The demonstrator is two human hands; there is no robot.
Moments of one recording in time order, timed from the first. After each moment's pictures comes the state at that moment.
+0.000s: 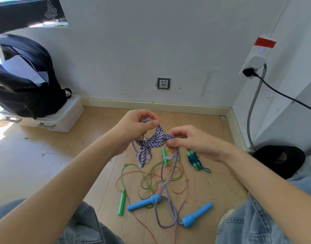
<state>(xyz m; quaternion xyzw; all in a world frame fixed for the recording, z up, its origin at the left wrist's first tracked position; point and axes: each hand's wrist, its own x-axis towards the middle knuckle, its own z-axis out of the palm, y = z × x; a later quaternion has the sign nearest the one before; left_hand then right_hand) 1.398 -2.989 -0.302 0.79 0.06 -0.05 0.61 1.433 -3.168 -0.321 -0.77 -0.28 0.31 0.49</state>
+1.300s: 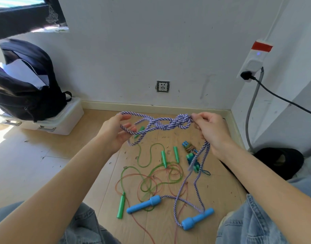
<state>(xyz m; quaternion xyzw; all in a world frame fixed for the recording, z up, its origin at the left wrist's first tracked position) 1.414 -2.956 -0.319 0.50 0.32 0.01 0.81 1.456 -3.184 -0.323 -0.79 0.00 0.03 0.61</state>
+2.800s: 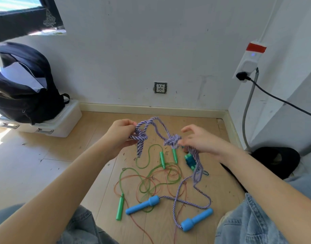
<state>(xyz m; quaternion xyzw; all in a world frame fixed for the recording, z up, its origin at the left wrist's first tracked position) 1.407 -2.972 -0.323 0.73 0.19 -0.05 0.65 1.441 -3.189 -0.320 -0.87 -0.09 0.28 0.40</state>
